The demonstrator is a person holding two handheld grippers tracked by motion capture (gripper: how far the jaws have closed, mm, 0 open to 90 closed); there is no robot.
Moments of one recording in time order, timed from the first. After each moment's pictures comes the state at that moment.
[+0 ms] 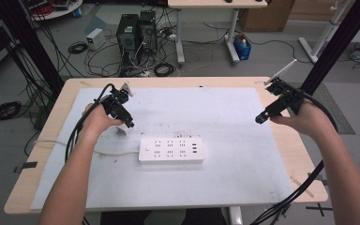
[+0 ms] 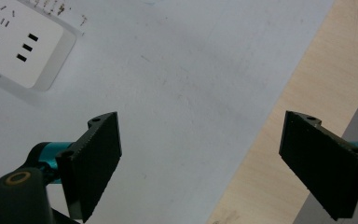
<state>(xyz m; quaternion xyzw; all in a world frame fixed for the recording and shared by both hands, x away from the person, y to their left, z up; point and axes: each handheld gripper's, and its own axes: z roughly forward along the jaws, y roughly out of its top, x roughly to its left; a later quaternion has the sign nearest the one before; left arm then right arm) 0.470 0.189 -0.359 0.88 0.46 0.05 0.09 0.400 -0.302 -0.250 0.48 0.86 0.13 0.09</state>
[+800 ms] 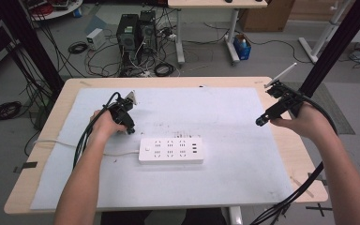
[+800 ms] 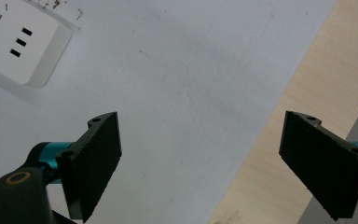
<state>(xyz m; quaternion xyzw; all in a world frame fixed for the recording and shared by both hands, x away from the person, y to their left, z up) 0.490 0.187 -0.409 0.88 0.48 0.02 0.05 0.399 -0.307 -0.260 0.48 0.86 0.13 0.08</state>
